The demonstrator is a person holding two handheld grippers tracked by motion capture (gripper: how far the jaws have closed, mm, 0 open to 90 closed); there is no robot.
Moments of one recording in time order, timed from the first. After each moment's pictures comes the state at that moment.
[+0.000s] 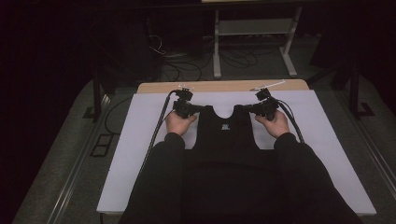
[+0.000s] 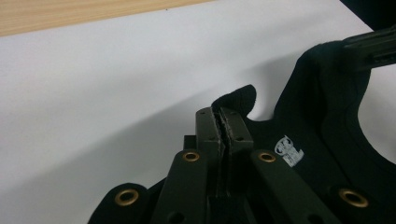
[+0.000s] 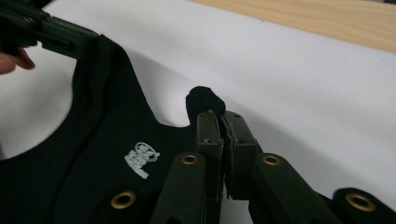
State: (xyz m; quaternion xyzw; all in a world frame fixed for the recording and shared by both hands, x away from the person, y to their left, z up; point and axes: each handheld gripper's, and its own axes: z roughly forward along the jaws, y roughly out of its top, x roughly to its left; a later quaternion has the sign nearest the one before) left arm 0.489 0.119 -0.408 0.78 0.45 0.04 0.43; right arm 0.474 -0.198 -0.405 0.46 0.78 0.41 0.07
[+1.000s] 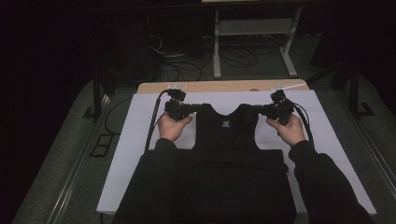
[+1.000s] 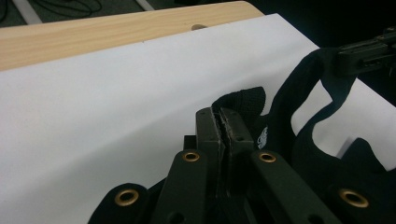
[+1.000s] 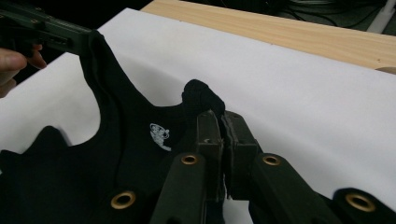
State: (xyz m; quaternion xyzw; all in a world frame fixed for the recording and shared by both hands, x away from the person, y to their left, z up) left arm 0.443 0.134 -0.365 0.78 0.41 0.06 0.47; right arm 0.427 -0.222 -0.370 0.44 0.77 0.46 0.07
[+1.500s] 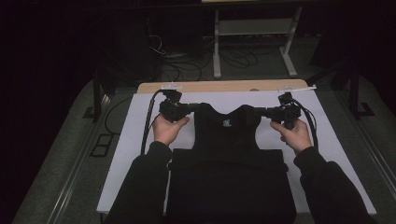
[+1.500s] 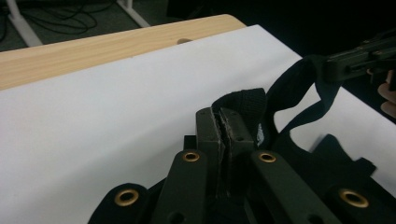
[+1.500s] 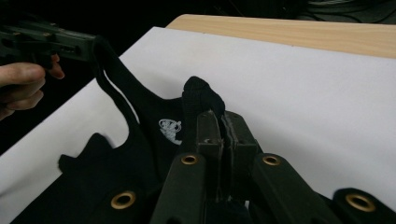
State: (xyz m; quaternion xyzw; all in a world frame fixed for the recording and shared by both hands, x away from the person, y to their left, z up) left arm 0.417 0.140 -0.339 0.77 0.39 0.06 0.49; right arm 0.402 -0.233 -0.359 0.45 0.74 0.50 0.03
